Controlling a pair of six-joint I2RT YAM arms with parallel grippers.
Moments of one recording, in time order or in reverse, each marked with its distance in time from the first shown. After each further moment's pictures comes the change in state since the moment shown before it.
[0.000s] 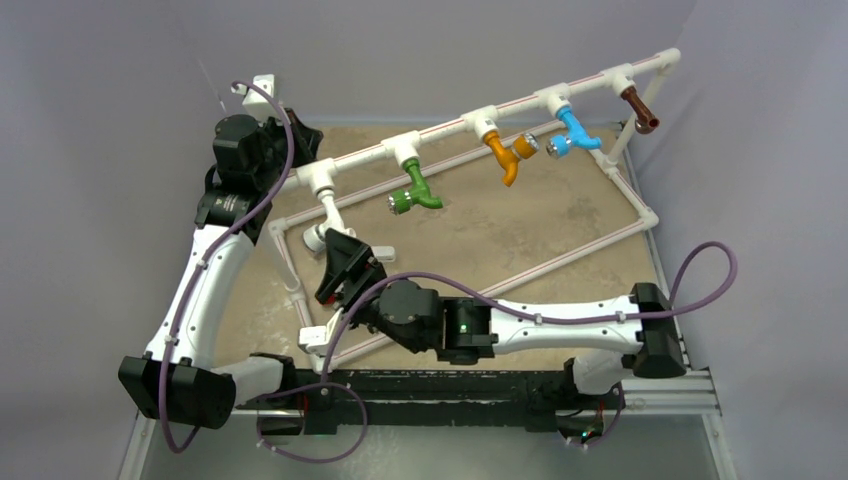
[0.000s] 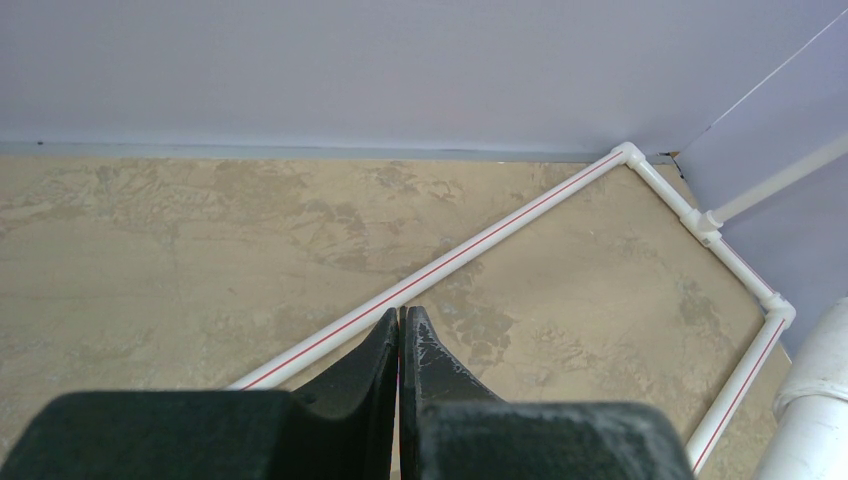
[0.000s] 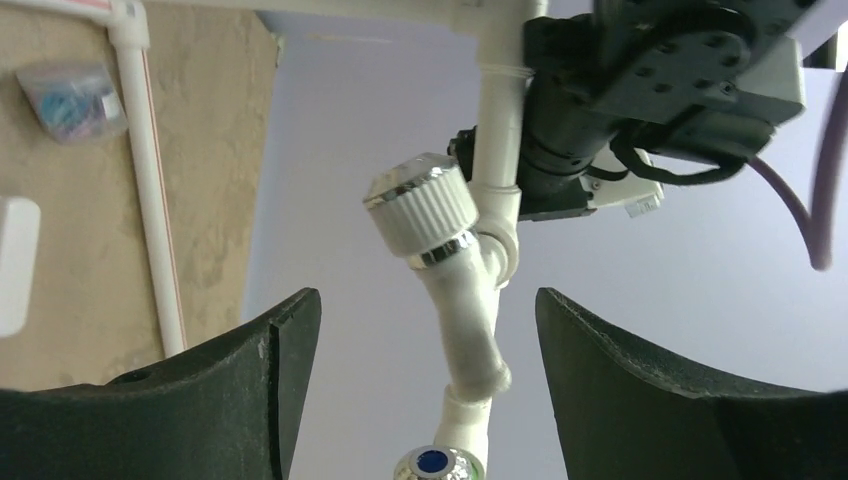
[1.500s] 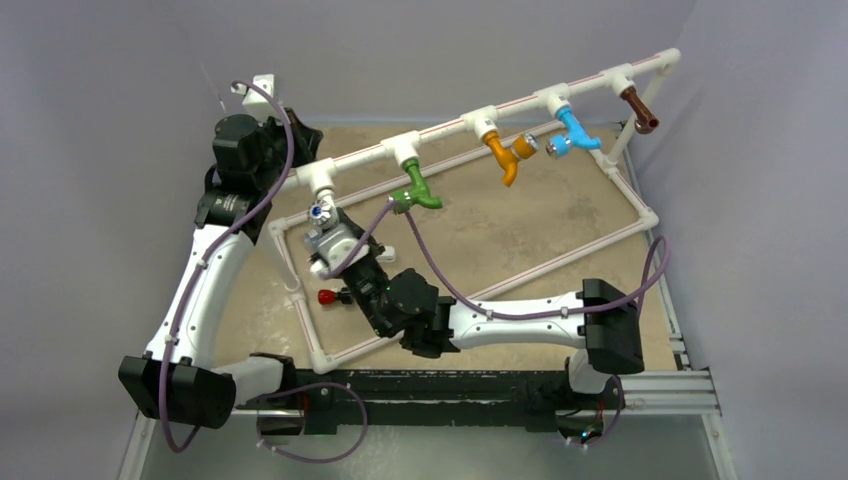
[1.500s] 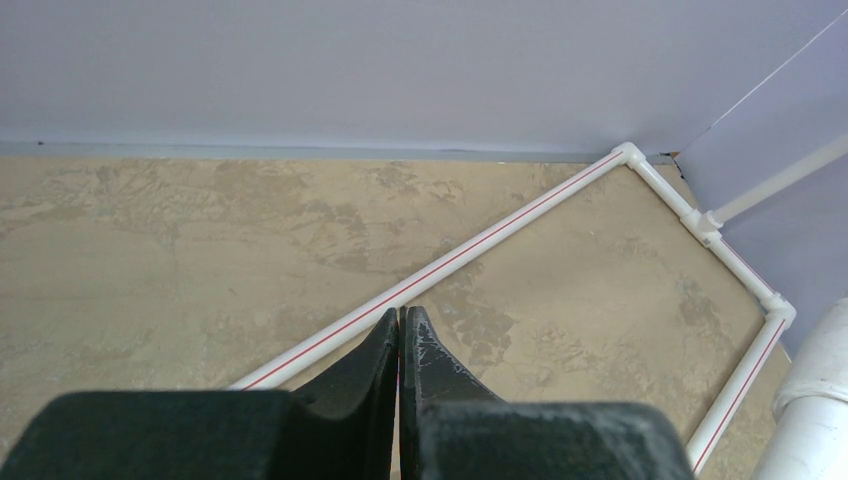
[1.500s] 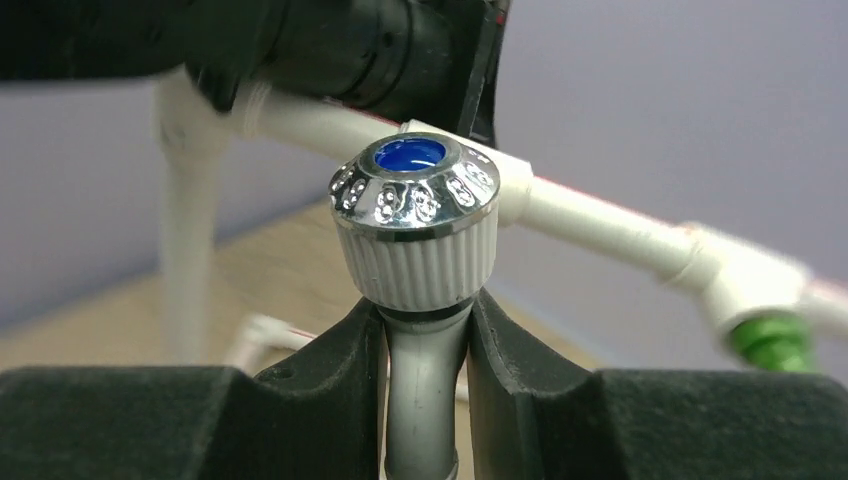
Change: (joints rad) left arm 0.001 0.002 0.000 0.001 0.002 0.000; right arm -0.064 0.211 -0.004 0.695 0.244 0.735
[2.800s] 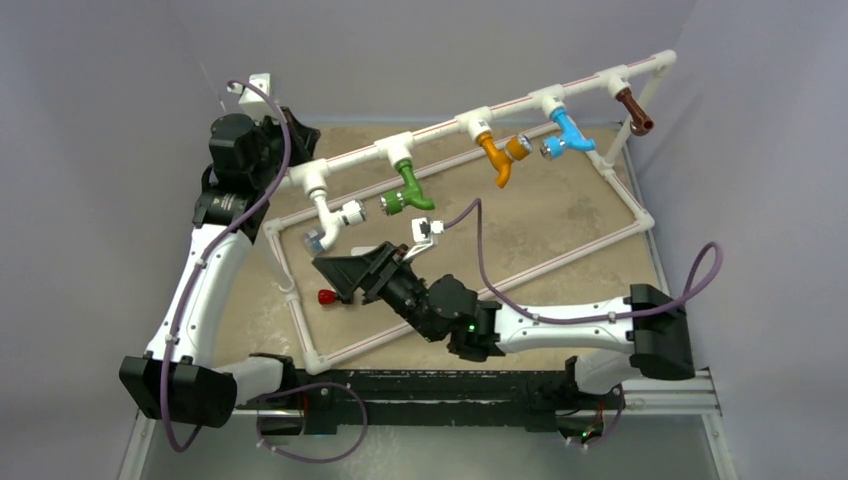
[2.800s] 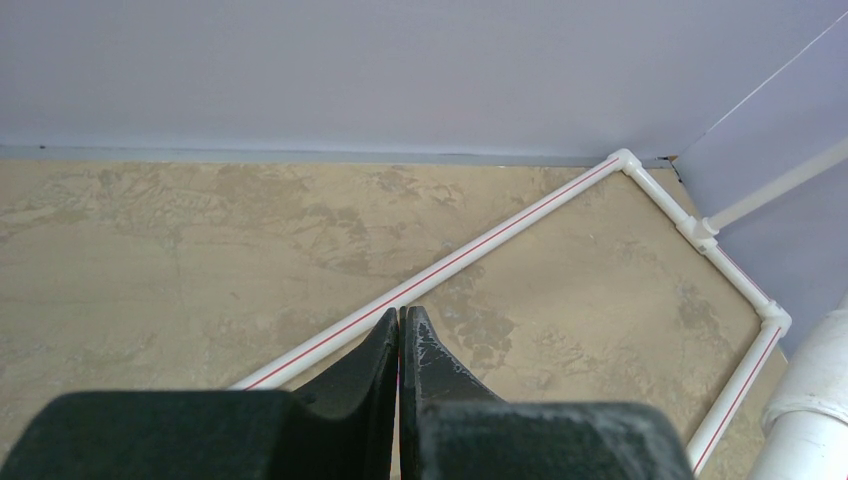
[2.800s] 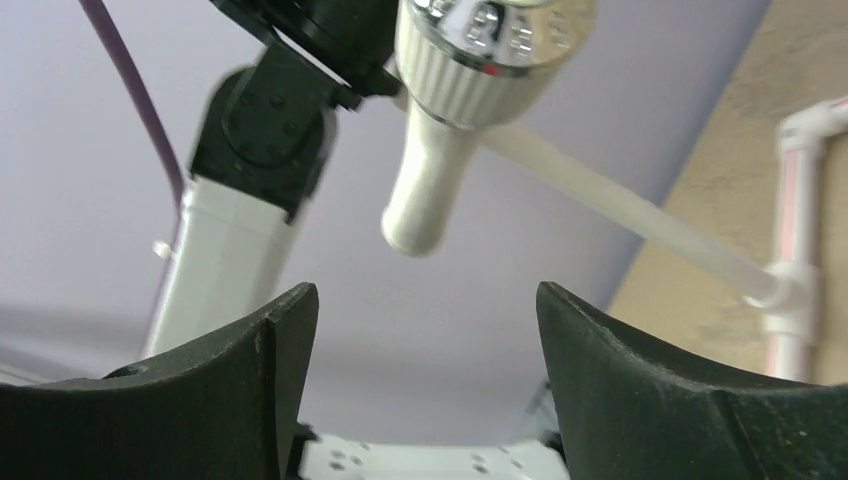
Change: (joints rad) left arm 0.019 0.002 0.000 0.009 0.024 -0.001; right arm -0.030 -0.208 -0.267 -0.068 -0.207 1.804
